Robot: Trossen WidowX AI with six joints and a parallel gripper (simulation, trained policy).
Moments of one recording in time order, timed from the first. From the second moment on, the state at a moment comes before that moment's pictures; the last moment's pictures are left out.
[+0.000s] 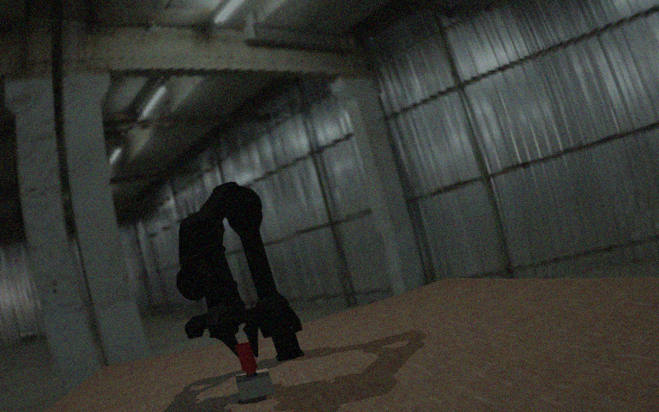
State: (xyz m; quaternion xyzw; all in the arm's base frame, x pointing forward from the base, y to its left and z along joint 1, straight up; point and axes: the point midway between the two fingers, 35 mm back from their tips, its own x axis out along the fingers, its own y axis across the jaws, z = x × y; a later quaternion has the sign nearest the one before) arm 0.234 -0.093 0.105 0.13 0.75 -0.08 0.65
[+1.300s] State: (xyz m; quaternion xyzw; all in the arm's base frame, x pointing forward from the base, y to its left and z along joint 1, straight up) arm 0.214 -0.086 0.125 0.12 0.74 -0.07 0.66
